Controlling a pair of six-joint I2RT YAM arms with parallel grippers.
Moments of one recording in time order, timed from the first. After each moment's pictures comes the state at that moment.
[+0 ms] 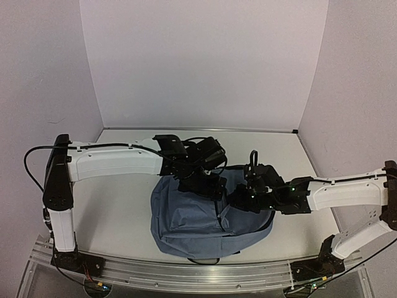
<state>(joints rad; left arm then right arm) -1.18 1.95 1.72 -0.84 -0.18 -0.74 1.00 1.38 0.75 -0.11 0.18 1.03</state>
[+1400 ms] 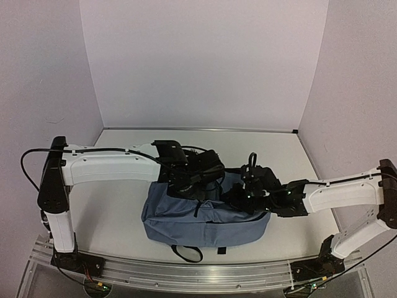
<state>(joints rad) -1.23 1.92 1.69 -1.03 -0.47 -1.02 1.01 1.42 0.73 0.01 0.18 1.11</state>
